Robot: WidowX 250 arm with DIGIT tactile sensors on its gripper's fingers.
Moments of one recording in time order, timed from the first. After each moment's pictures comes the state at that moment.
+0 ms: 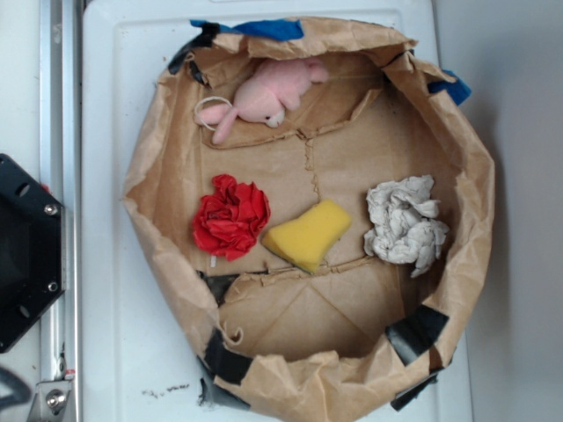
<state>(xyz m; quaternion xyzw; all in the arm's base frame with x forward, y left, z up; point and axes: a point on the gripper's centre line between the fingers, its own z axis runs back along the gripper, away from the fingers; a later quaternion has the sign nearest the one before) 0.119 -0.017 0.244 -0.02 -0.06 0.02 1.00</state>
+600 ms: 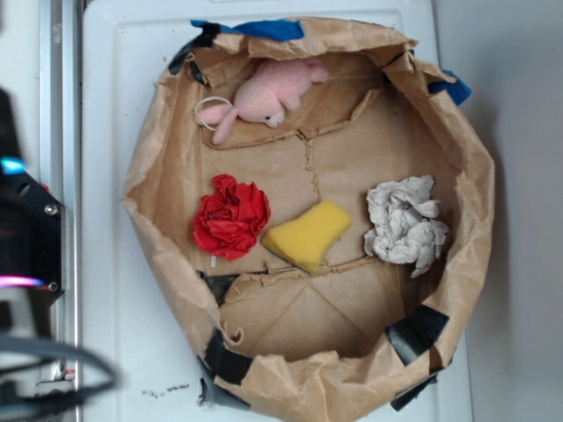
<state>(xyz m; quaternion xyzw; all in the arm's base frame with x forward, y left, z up) 0.168 -0.028 0.234 -0.01 -0.08 0.05 1.00</state>
